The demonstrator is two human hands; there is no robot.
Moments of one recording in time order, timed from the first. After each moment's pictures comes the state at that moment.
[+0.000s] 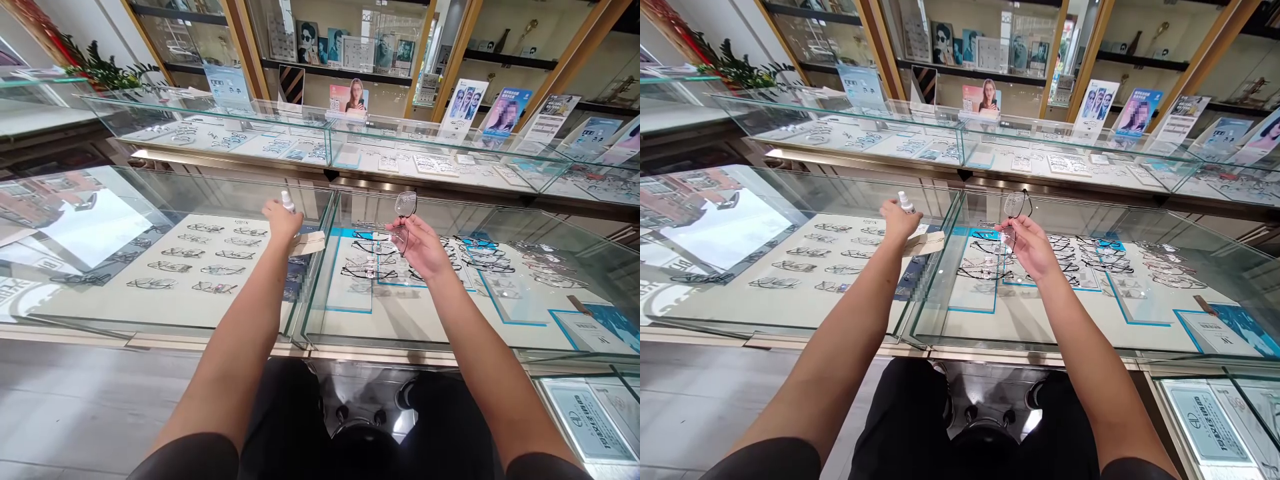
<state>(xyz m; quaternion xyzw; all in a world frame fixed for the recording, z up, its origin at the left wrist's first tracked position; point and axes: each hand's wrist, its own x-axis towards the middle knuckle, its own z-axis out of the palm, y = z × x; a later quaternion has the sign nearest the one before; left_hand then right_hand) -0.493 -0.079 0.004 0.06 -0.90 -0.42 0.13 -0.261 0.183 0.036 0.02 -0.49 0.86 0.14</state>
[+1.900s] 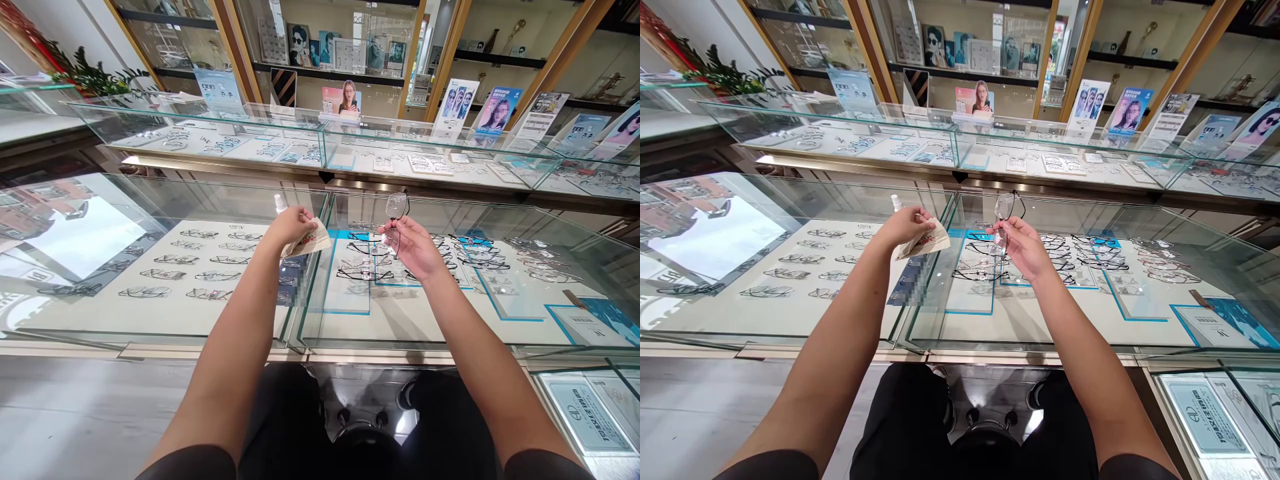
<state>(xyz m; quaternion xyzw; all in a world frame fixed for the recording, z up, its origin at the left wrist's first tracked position) -0.465 -0.077 0.043 -0.16 -0.92 -0.35 -0.07 -0.260 0.177 0.040 0.02 -0.52 0.84 0.15</state>
